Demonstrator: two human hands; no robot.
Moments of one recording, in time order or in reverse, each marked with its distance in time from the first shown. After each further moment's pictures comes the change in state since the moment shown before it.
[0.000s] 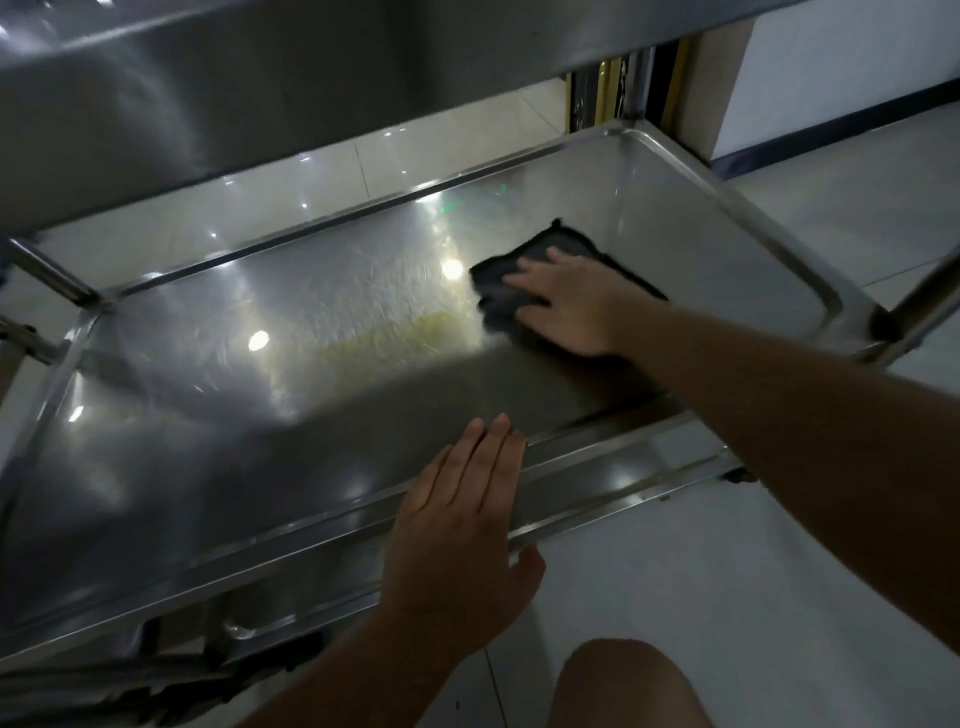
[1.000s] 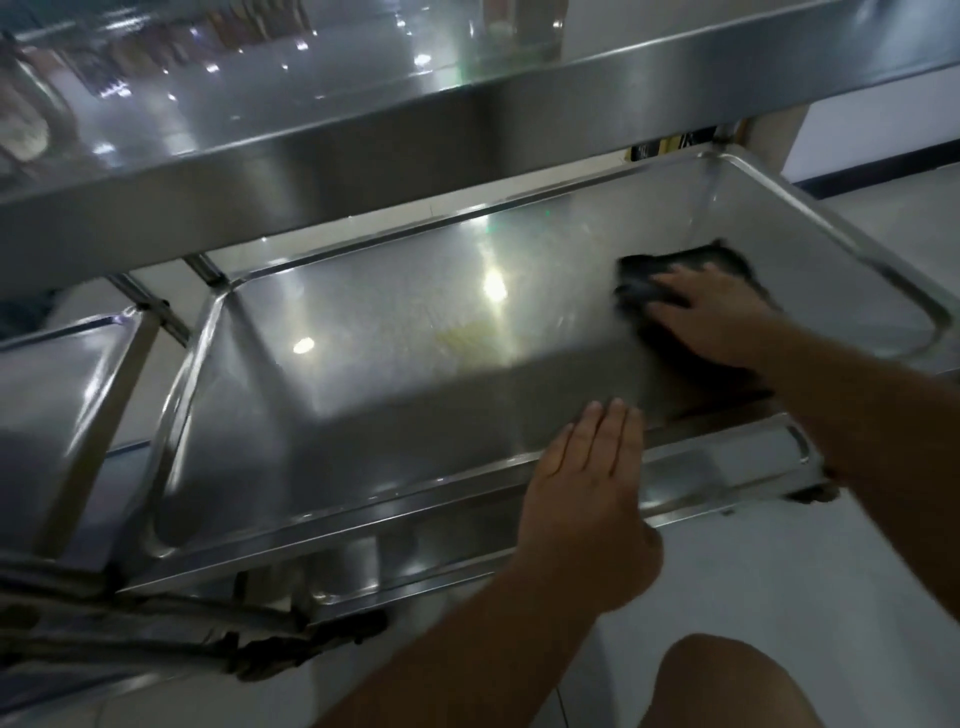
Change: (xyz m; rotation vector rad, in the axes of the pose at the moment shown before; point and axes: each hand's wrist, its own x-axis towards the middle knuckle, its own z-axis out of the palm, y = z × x) left_hand -0.005 0.000 -0.006 -0.117 0.020 0.088; right_hand -0.021 -0.006 0.008 0.048 0.101 0.316
